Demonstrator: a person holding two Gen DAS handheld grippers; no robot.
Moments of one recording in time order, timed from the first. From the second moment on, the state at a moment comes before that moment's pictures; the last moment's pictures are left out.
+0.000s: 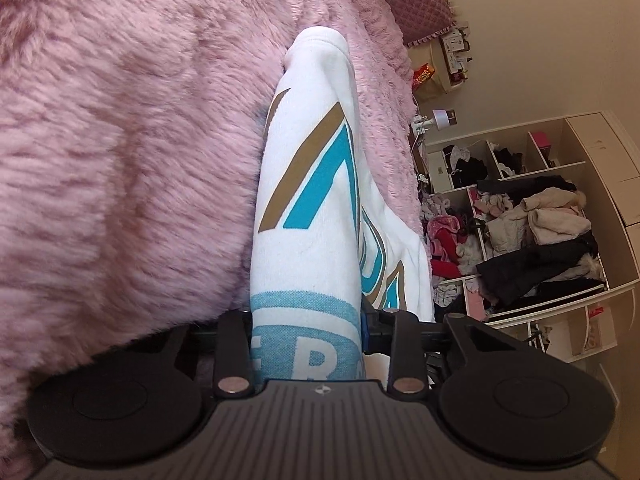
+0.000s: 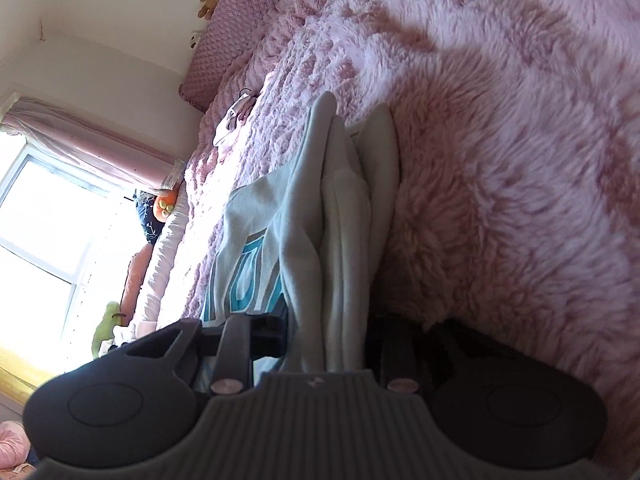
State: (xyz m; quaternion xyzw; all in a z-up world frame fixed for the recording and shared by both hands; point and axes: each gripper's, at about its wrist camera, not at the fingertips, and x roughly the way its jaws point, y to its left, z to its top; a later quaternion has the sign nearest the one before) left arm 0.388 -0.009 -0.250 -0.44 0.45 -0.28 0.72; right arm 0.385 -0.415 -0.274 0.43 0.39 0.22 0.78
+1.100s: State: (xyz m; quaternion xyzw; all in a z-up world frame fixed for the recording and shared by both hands) left arm 0.233 0.066 -0.080 -0.33 0.41 -0.22 0.82; right arm 0.260 -0.277 -0.096 0.32 0.34 0.26 0.84
